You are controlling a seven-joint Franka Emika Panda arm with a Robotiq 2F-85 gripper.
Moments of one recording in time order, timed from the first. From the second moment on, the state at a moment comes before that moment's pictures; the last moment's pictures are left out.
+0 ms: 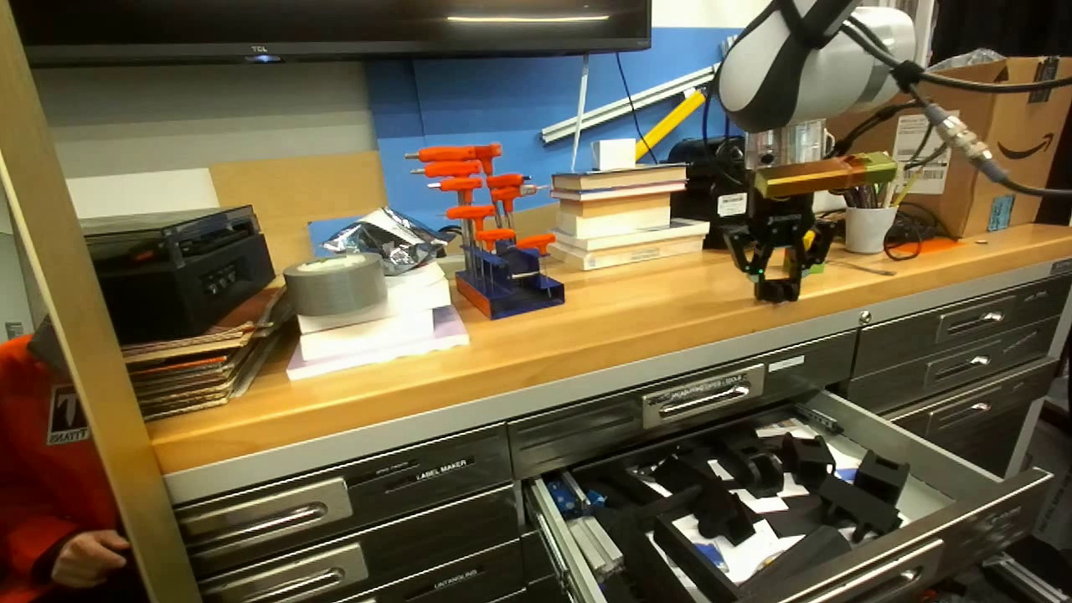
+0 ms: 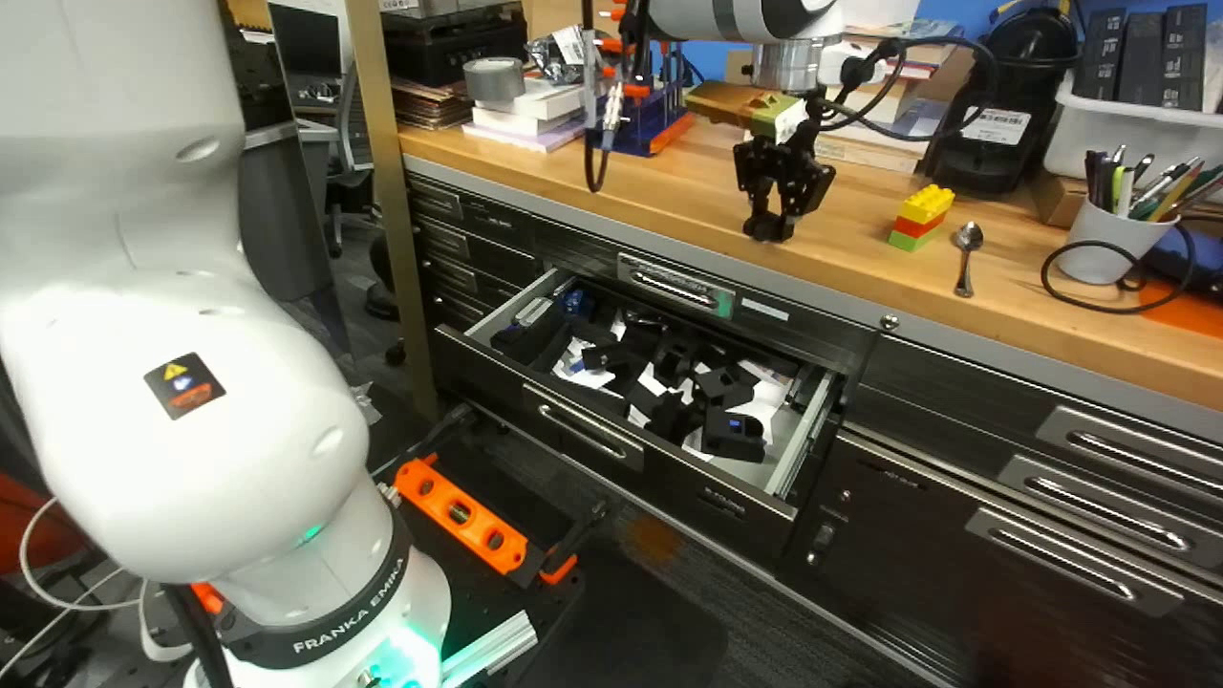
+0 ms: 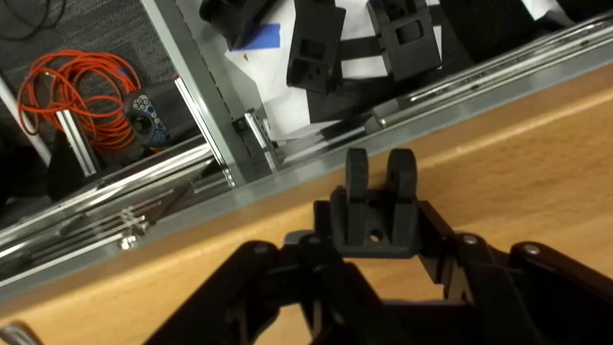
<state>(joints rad) -0.05 0.19 -0.09 -2.03 -0.09 2.24 0.26</state>
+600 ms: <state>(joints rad) -0.11 0.09 -0.12 -2.32 0.04 2.39 0.28</state>
